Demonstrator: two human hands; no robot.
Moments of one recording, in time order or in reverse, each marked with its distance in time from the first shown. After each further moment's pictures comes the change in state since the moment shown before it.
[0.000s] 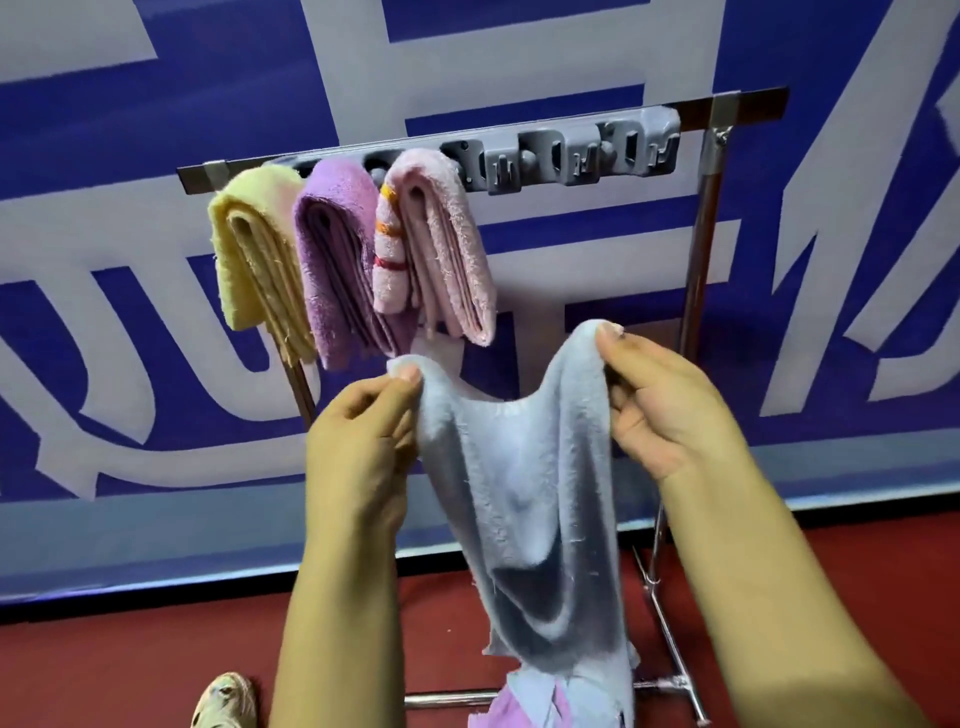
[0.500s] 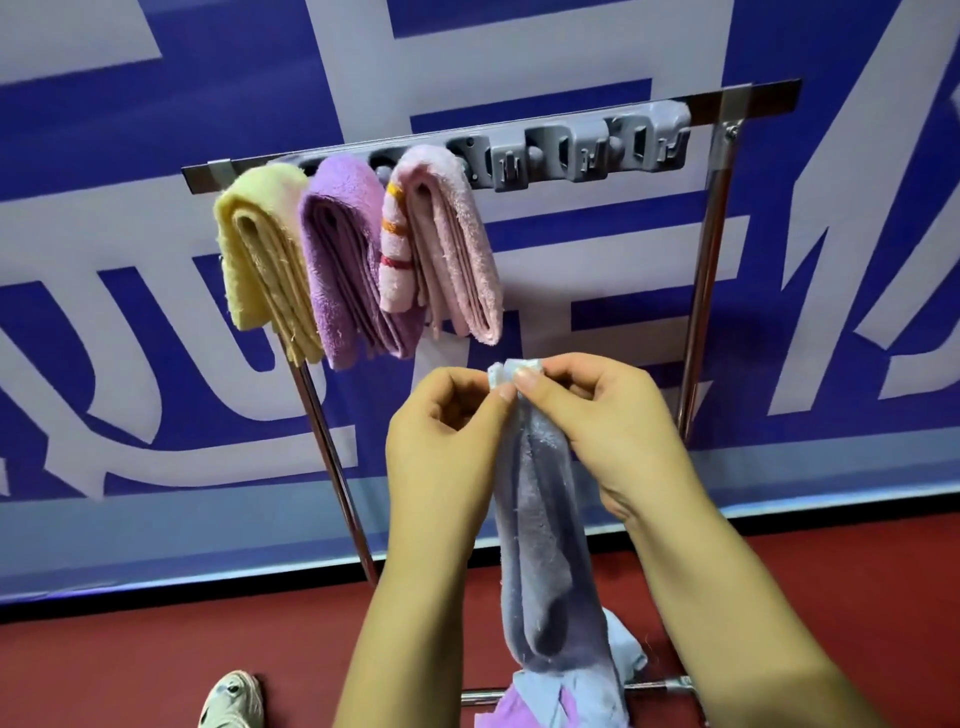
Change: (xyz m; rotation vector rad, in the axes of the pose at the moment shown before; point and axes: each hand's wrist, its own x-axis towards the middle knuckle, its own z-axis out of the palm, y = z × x) left_hand -0.037 0.001 0.030 0.385 -0.119 0.235; right_hand -0.028 0.026 0.028 -0.549 -0.087 -0.265
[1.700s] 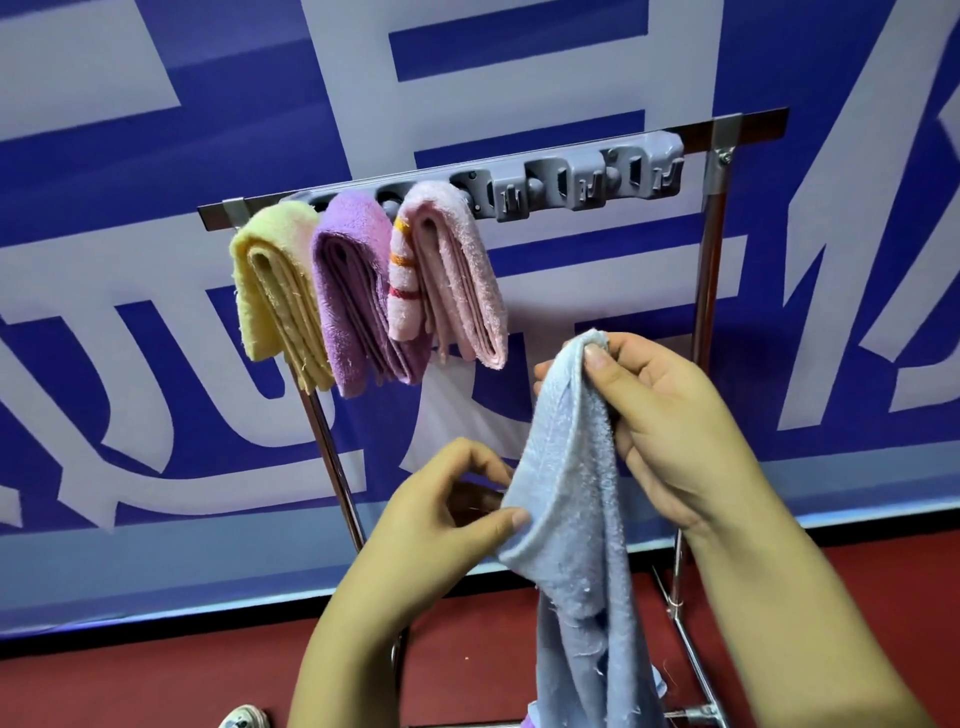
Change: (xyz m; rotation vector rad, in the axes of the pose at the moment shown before) left_hand 0.001 -0.022 -0.044 0.137 -0.557 0.010; right_hand 0.003 -0.025 -0.020 0.225 -0.109 -0.012
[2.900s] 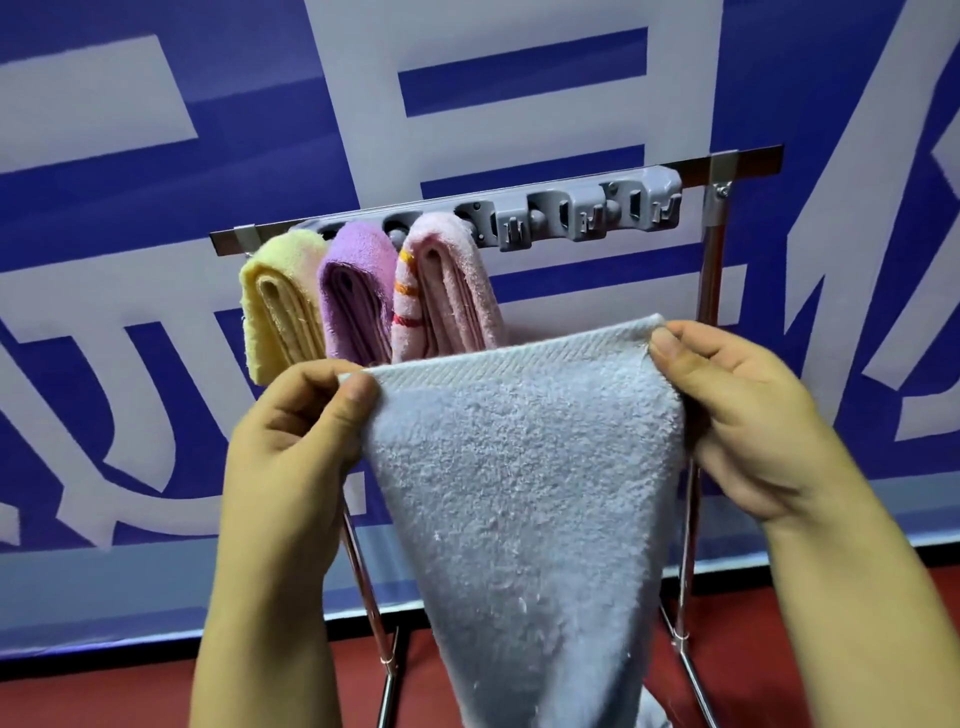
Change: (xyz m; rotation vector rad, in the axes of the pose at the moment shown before) left_hand 0.014 0.048 -0.049 -0.345 0.542 0.202; right_hand 0.012 -0.030 -0.034 0.077 -0.095 -0.062
